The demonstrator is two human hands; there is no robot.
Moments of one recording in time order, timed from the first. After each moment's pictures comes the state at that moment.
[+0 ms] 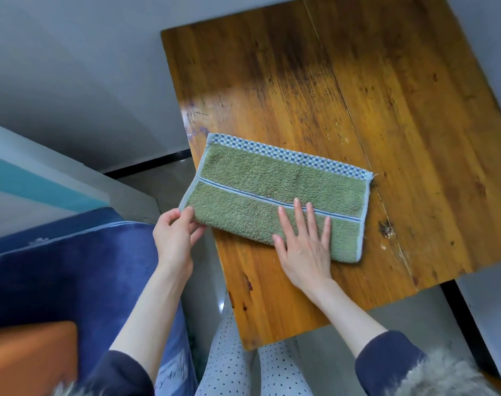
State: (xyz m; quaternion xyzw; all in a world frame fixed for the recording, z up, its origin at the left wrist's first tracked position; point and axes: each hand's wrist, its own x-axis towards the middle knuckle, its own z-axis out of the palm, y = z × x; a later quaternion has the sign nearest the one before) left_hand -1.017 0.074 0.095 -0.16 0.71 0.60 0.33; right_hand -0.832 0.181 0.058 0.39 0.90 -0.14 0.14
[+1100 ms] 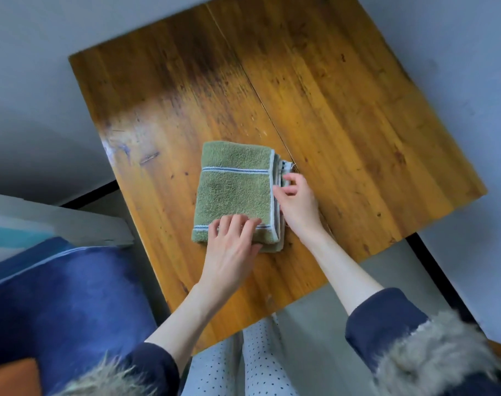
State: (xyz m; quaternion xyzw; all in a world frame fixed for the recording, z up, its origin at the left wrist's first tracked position) left_hand -0.862 0.161 0.090 0.61 0.78 0.12 0.09; right_hand -0.778 0.293 0.099 0.60 0.60 -0.51 -0.13
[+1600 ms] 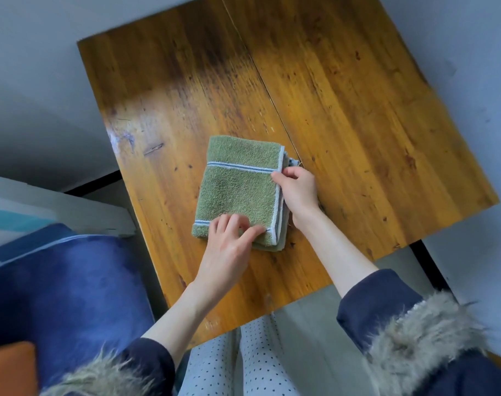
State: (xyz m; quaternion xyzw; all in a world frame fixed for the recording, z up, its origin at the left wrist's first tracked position) left_hand -0.865 0.151 0.080 0.61 0.76 0.23 0.07; right_hand -0.802 0.309 0.098 0.63 0.50 -0.58 -0.14
